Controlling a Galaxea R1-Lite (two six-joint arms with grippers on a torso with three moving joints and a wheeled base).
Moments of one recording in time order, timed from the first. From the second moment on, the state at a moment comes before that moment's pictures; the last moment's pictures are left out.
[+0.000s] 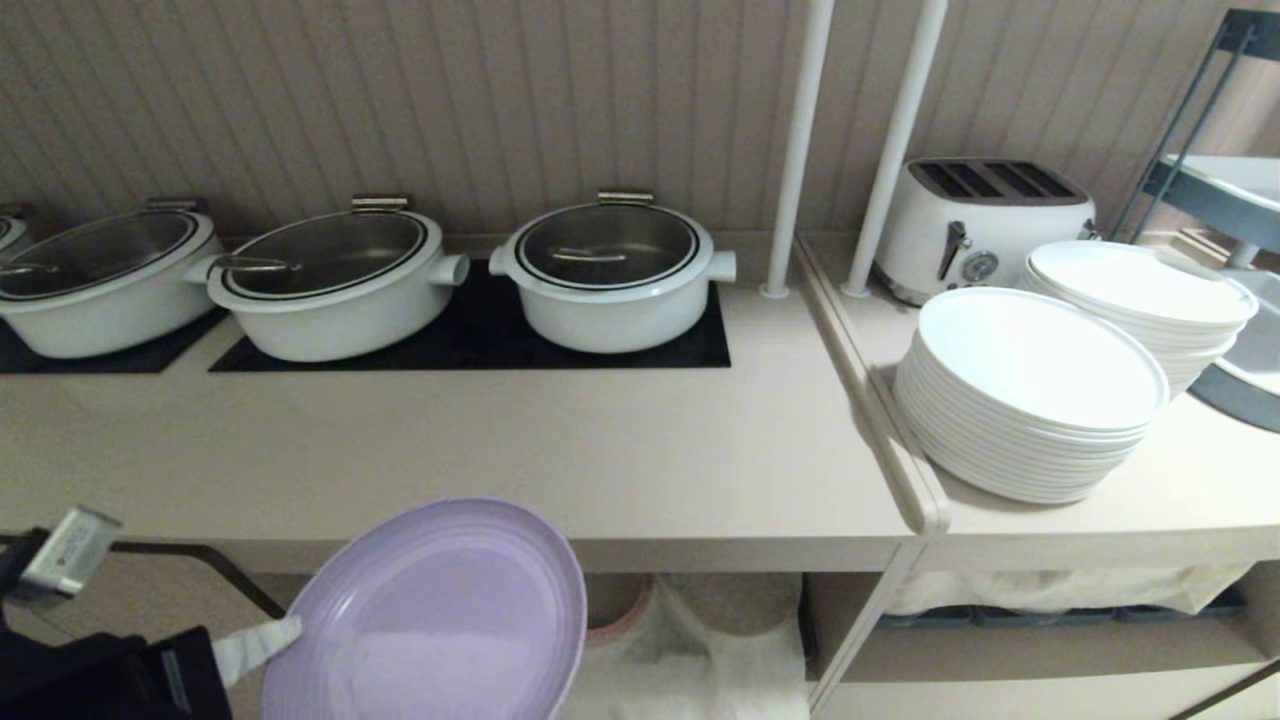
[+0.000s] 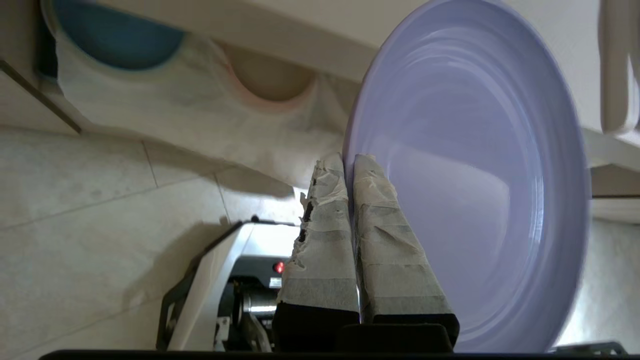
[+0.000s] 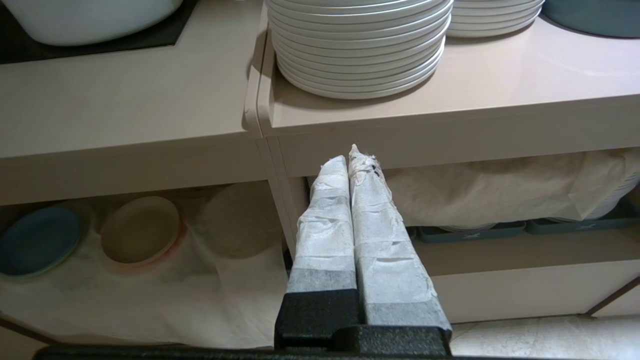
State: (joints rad) left arm -0.18 1.00 -0.29 -0.17 -0.13 -0.51; right arm 0.00 0.00 0.00 -0.01 -0.05 0.09
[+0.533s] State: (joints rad) left arm -0.18 1.29 -0.41 -0.34 -0.13 -0.52; right arm 0.00 0.00 0.00 -0.01 -0.05 0.09
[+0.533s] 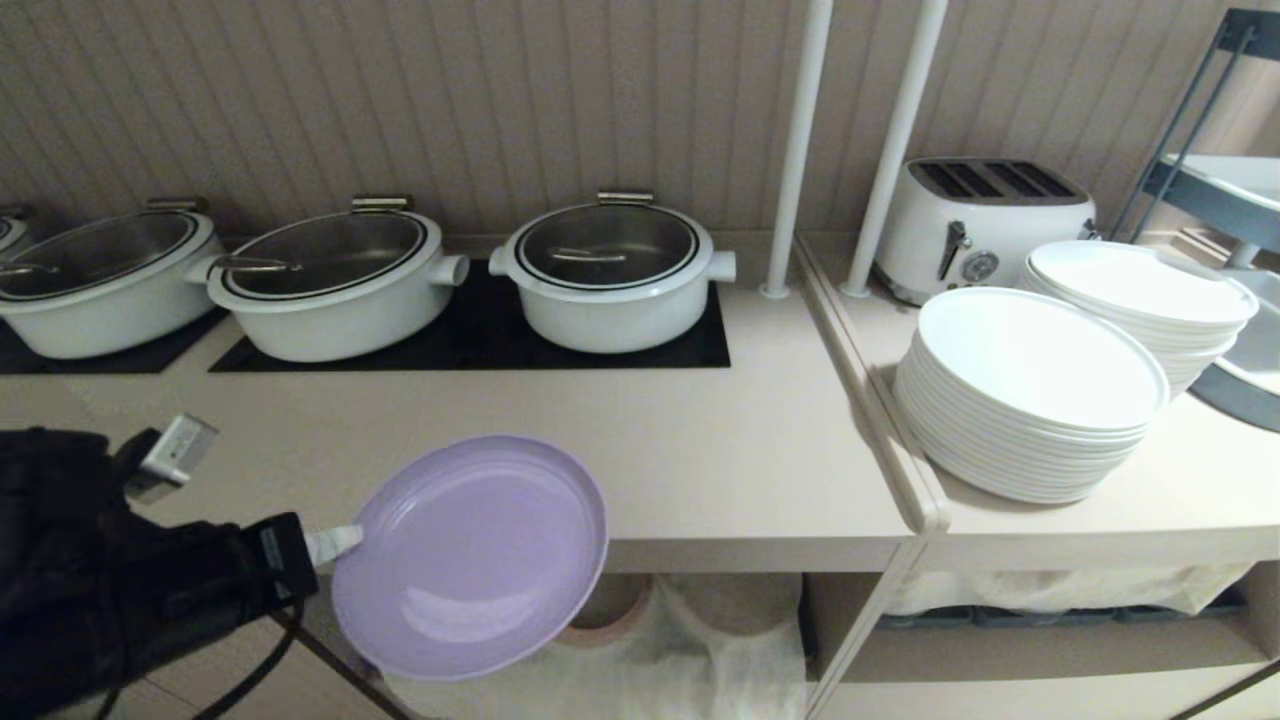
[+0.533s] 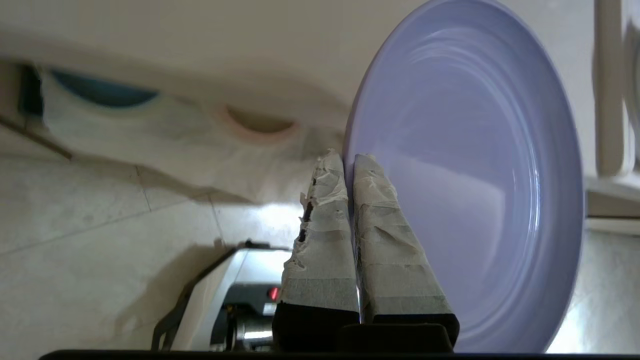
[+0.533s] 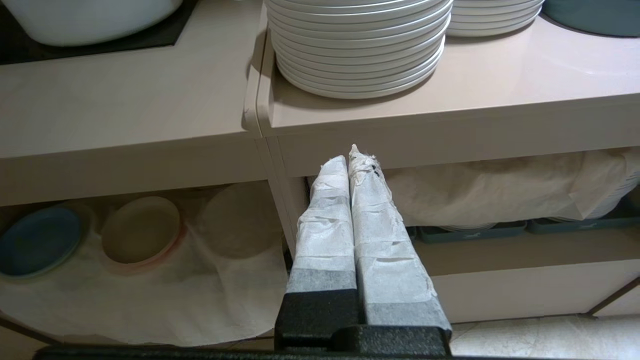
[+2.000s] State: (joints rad) left arm -0.18 2.02 -0.97 -0.44 -0.12 -0.54; right arm 0.00 0.00 0.00 -0.01 -0.05 0.09
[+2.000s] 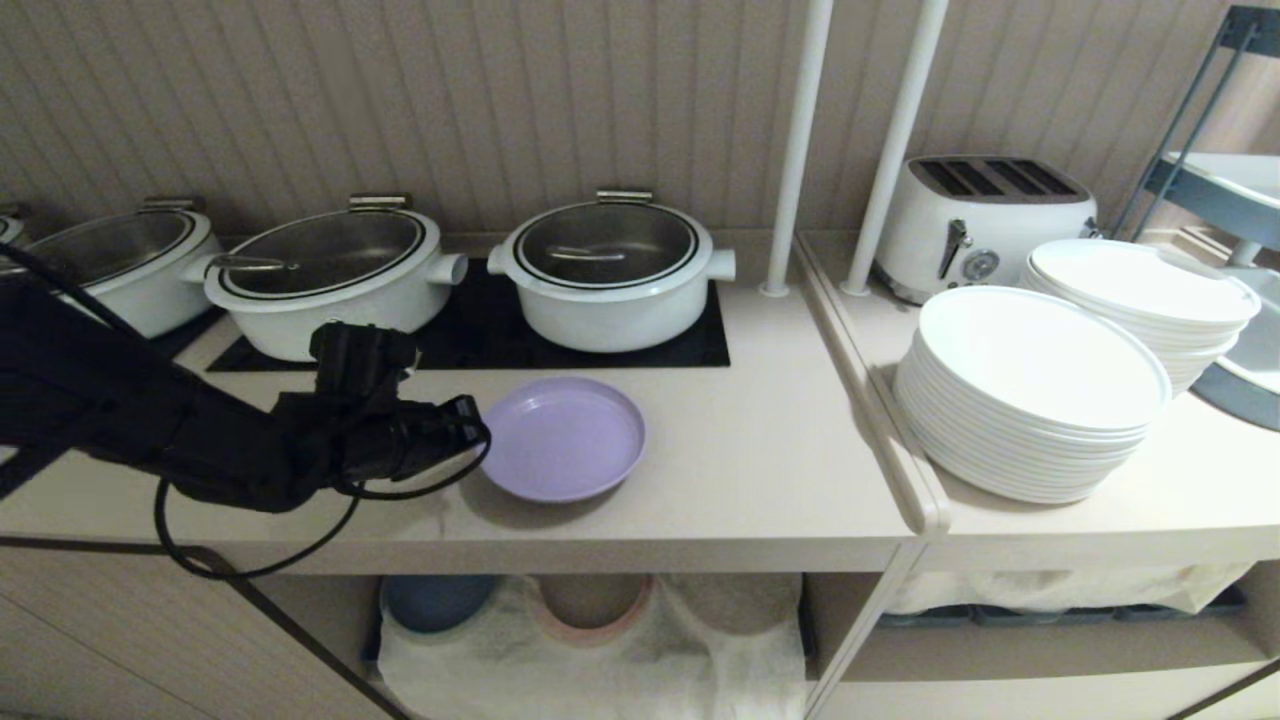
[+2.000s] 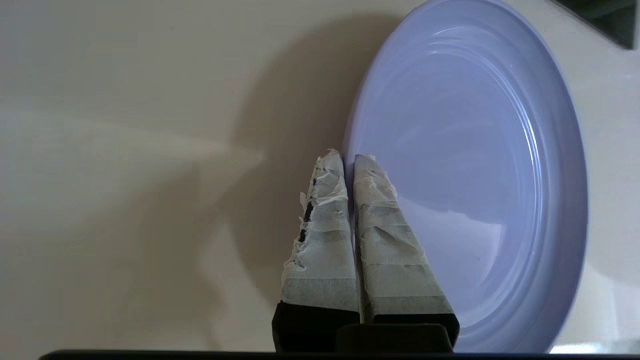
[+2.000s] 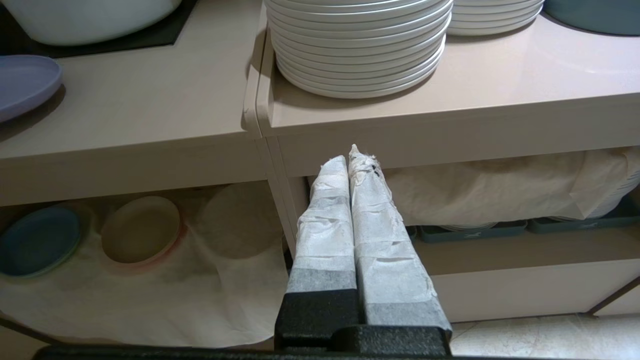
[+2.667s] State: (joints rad) left arm -0.19 2.13 -1.06 -0.44 -0.11 -0.54; right arm 0.00 0.00 0.00 -0.01 -0.05 0.09
